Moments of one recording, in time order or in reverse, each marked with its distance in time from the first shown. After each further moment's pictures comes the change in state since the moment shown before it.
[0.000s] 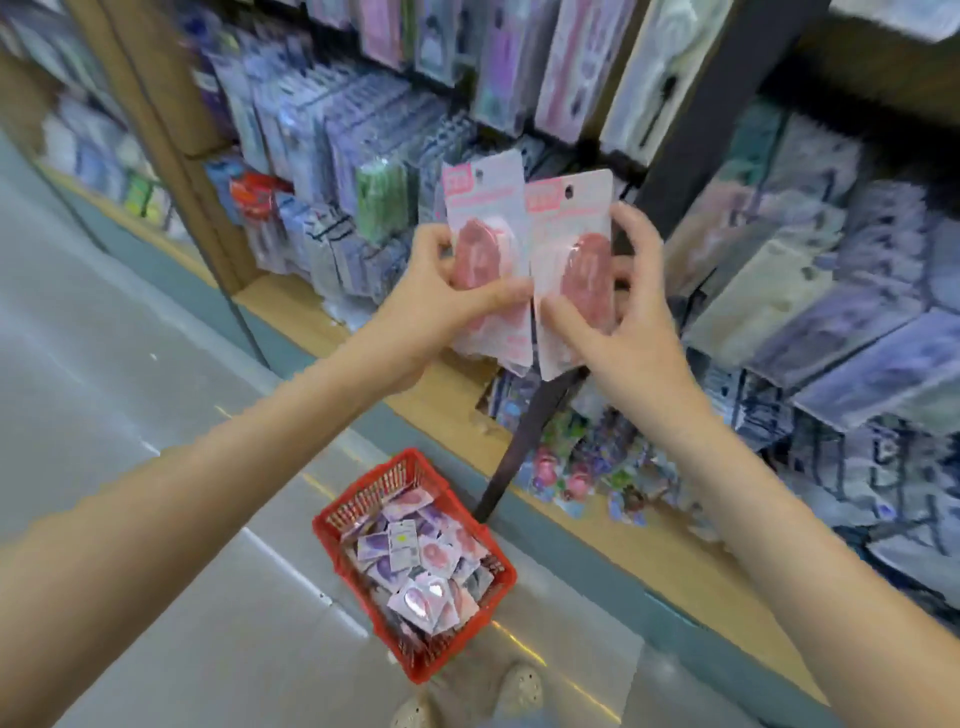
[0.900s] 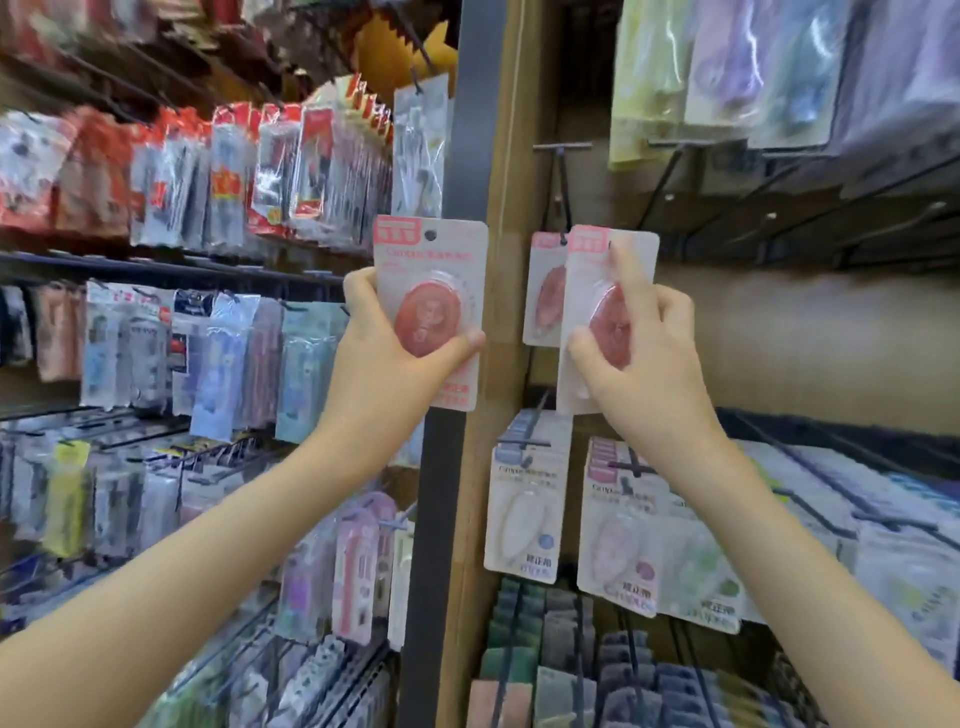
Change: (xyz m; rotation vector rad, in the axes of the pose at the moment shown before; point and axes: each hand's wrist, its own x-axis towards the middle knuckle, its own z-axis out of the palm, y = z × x) left_hand 0.102 0.306 0.139 0.216 0.228 0.967; right_hand 0.134 -0.204 -0.261 -0.420 0.605 -0.546
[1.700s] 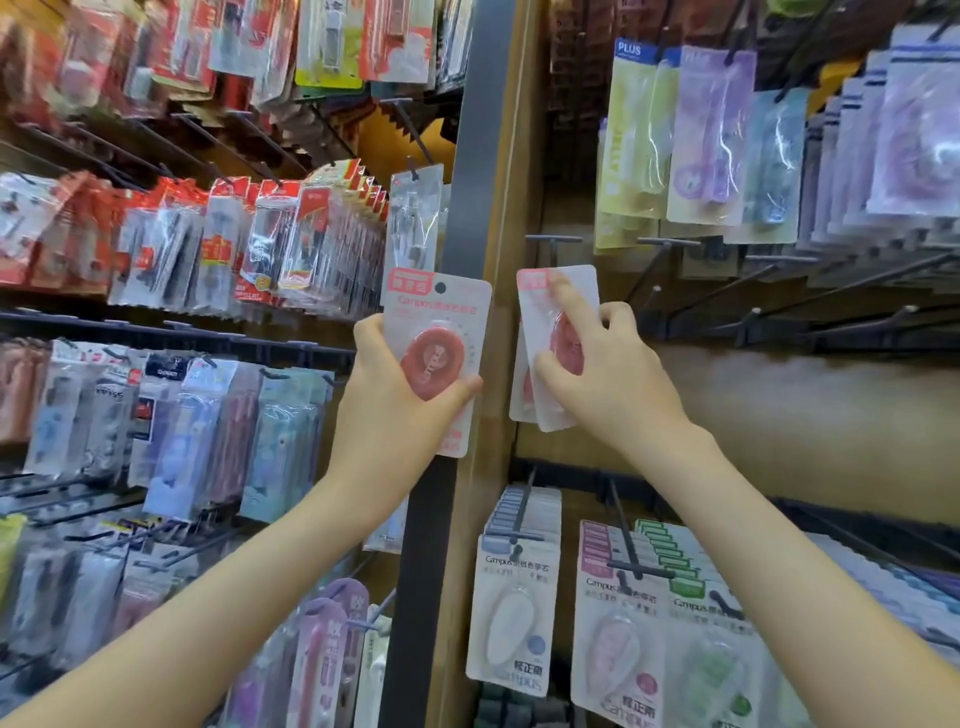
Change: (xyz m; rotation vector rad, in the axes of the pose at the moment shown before) left_hand 0.031 -0.005 0.019 -0.005 0.072 0.060; right_hand 0.073 0.001 0.008 -0.426 -0.068 -0.145
